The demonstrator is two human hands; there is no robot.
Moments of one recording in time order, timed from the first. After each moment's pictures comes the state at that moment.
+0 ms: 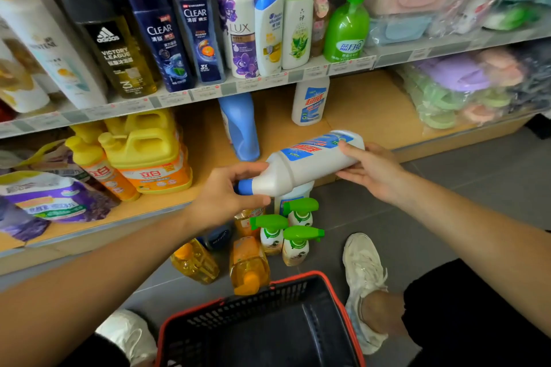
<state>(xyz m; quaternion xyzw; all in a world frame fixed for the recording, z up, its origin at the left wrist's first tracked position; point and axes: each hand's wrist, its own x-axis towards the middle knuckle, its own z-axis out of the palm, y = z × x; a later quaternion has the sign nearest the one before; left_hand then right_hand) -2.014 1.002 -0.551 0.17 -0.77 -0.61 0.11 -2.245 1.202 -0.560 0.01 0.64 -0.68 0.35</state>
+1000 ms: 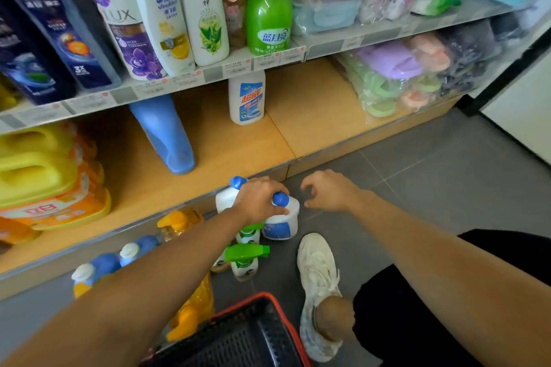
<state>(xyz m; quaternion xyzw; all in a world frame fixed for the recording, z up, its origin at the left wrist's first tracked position) -2.208 1.072 -0.690 0.00 -0.97 -0.24 -0.04 -2.305 1.252 -0.622 -0.33 0.91 -0.04 0.26</state>
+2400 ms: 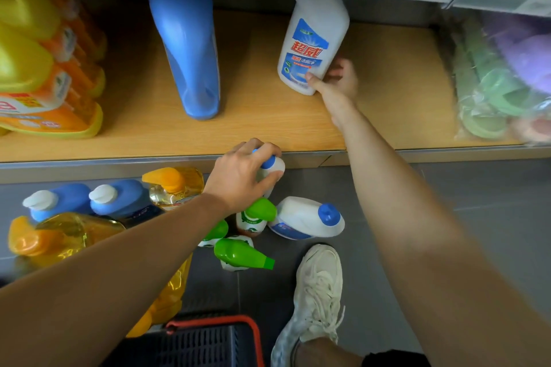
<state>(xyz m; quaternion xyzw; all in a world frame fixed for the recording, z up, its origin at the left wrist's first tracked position) -2.184 1.028 -0.745 0.20 -0.93 -0.28 0.14 -2.460 1.051 -0.730 -0.18 0.79 -0.56 0.18</state>
